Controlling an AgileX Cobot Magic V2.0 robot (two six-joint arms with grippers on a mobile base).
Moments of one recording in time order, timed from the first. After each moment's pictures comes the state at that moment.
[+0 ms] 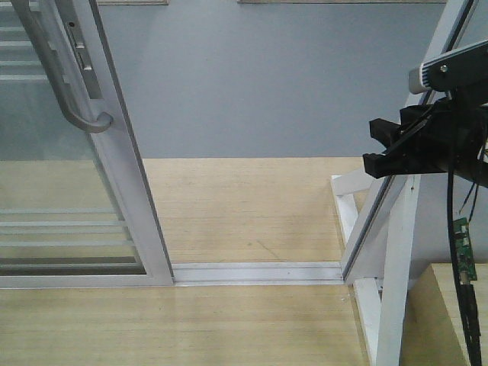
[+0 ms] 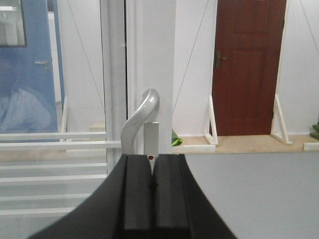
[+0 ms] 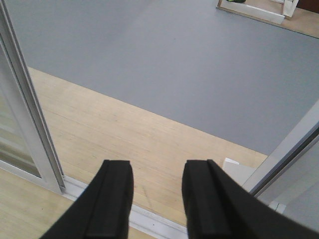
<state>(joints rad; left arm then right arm) -0.02 0.55 -0.47 0.26 -0.14 -0.27 0.32 1.10 -0.74 -0.08 0.22 -0.05</state>
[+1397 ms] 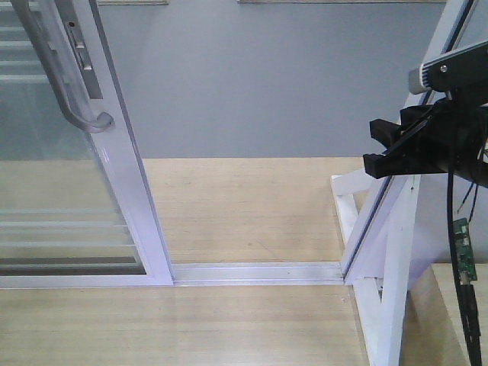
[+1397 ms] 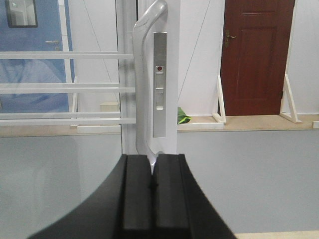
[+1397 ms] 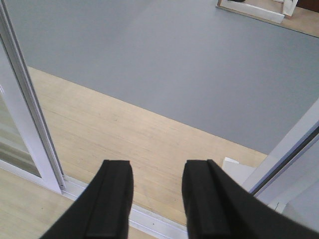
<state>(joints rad) -0.03 -0.01 0.03 0.04 -0.01 -0.04 0.32 1.10 -0.74 -0.08 0.22 -0.05</state>
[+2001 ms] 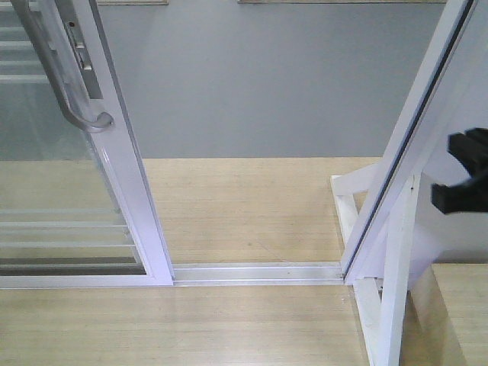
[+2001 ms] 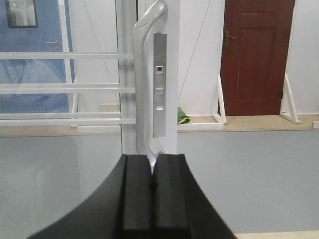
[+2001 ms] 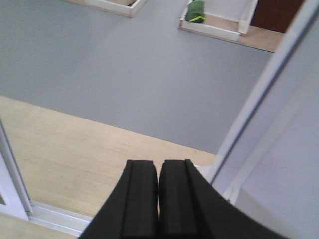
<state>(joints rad) -0.03 -0.01 0.03 0.04 -0.01 -0.04 0.16 0.75 -0.52 -0.10 0.23 -0.04</state>
